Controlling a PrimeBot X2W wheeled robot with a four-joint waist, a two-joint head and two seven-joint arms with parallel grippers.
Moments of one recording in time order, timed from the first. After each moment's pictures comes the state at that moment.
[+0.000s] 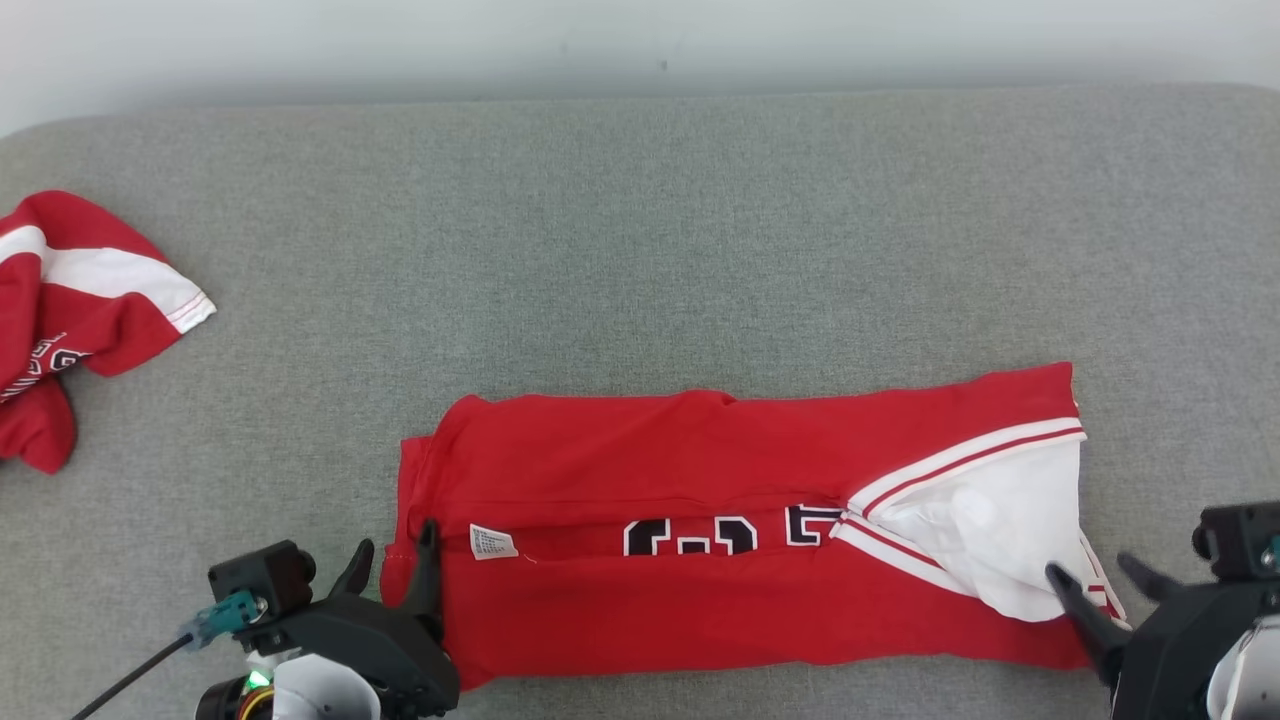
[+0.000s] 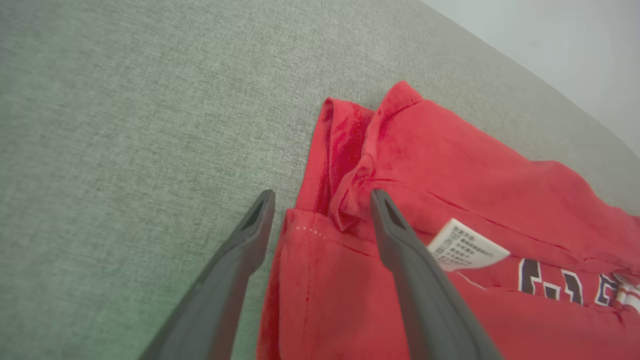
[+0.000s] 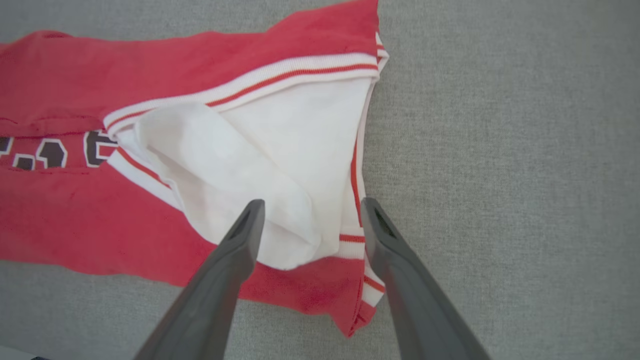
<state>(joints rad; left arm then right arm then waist) -0.23 0.29 -0.42 0.18 -0.85 0.28 0.05 0.03 -0.32 -0.07 -0.18 0.41 0.13 0.69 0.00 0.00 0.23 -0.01</state>
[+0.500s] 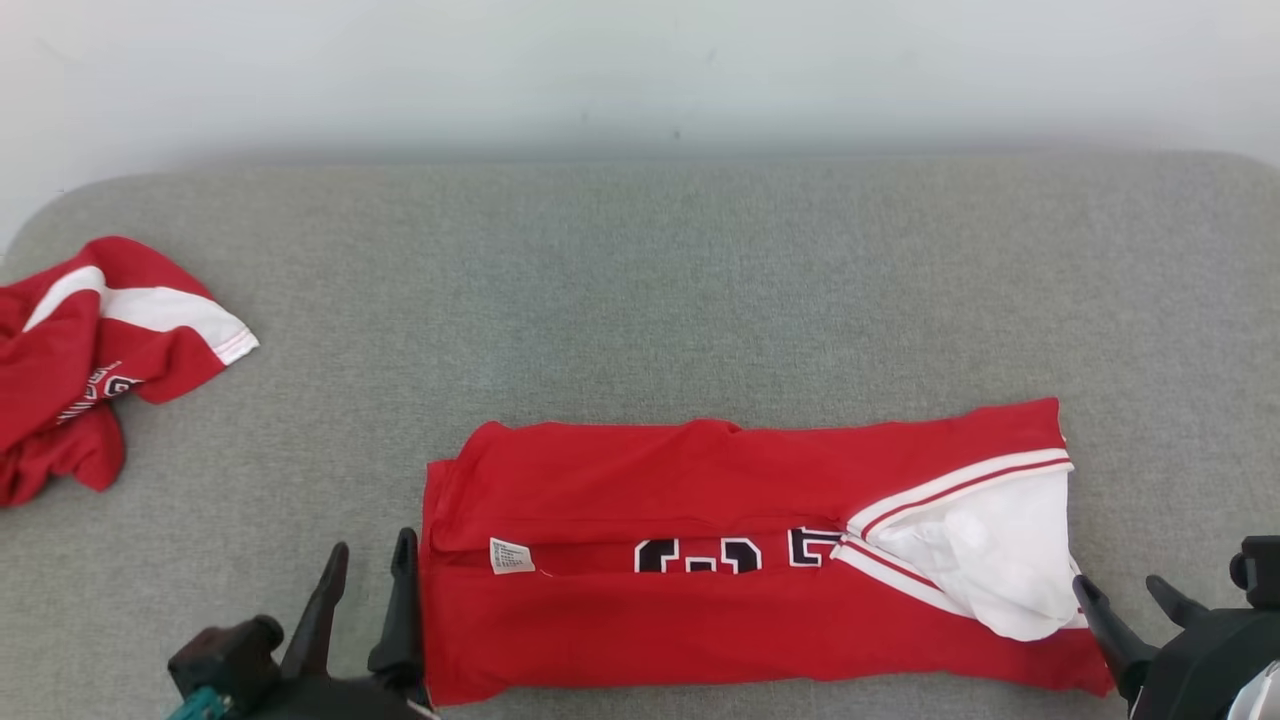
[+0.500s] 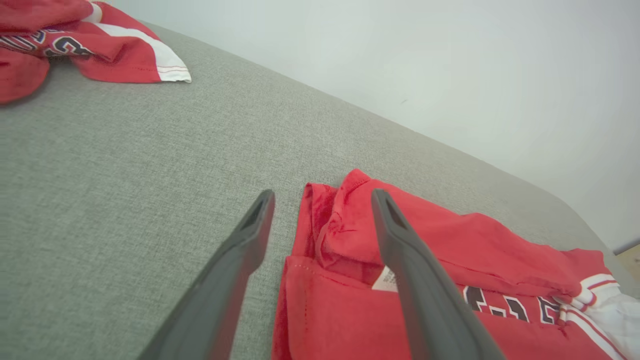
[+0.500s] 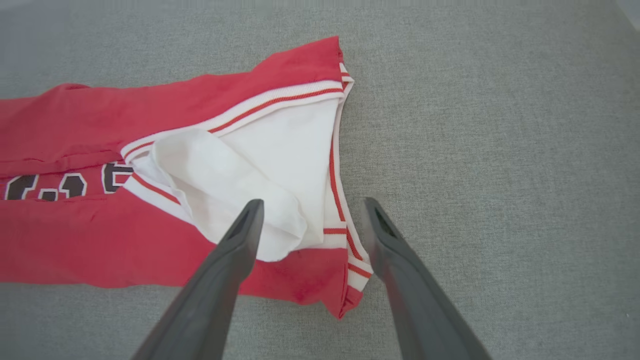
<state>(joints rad) -0.14 0.27 -0.37 0.21 -0.78 0.10 -0.25 0.08 -0.26 -0.15 -0.15 0.39 0.13 0.64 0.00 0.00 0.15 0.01</state>
